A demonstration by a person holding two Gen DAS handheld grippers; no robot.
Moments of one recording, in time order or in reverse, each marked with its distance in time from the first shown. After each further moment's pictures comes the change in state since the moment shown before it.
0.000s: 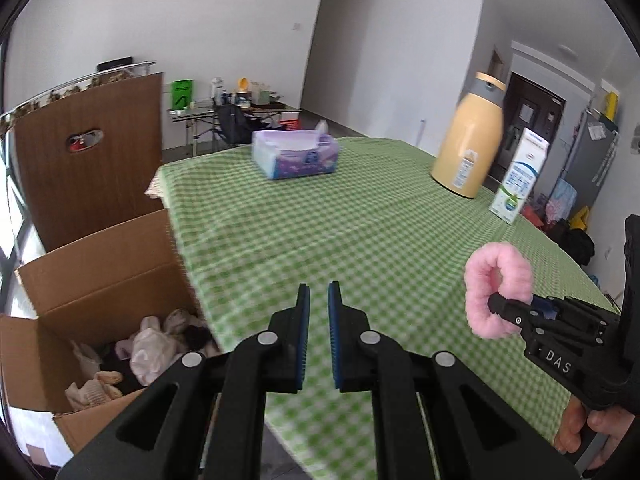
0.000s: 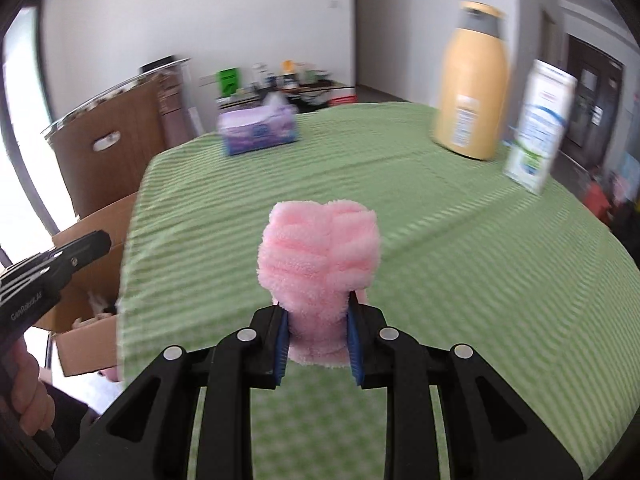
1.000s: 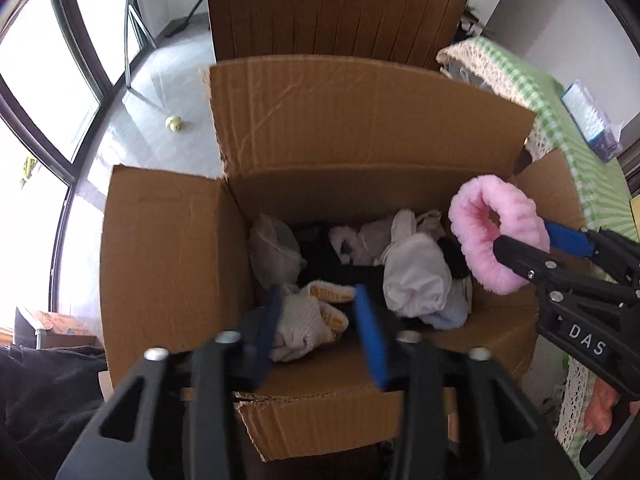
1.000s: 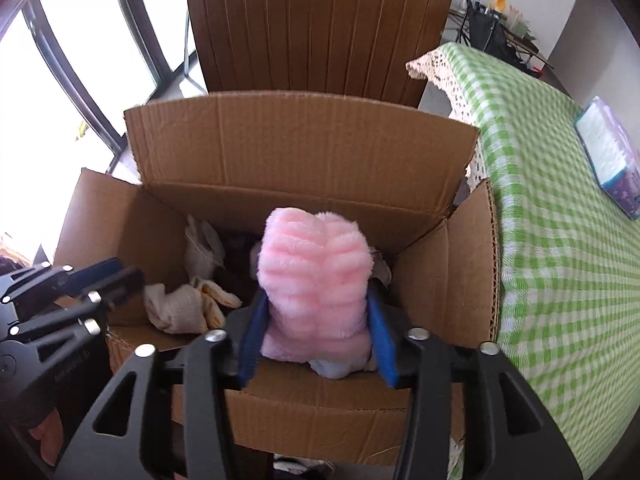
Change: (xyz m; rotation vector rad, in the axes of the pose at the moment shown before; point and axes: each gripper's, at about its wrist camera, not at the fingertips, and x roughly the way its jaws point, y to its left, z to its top) left arm 0.057 0.300 -0.049 -0.409 0.516 0.359; right arm 0.209 0.329 0.042 -0.508 0.446 0.261
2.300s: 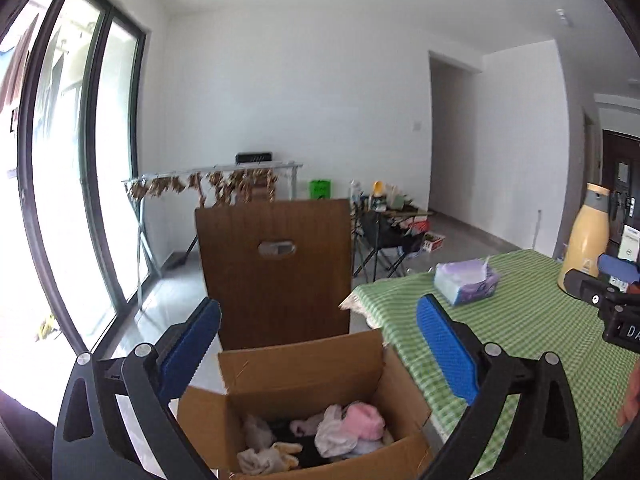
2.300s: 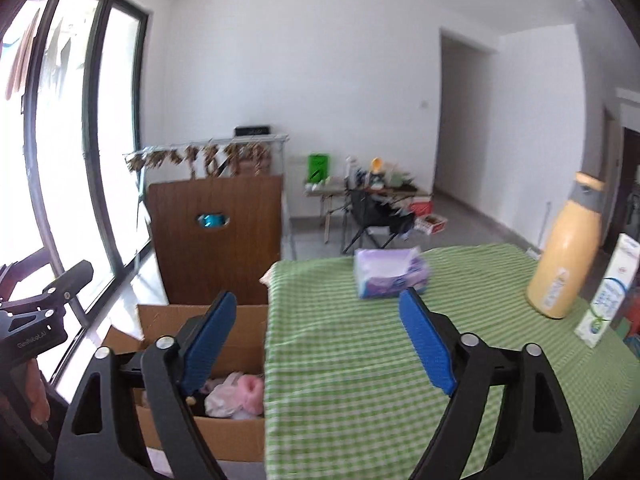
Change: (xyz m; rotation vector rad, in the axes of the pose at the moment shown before) left arm -0.268 -0.115 -0.102 0.202 -0.978 -0.017; right arm -0.300 -0.100 -0.174 0.258 -0.827 -0.264
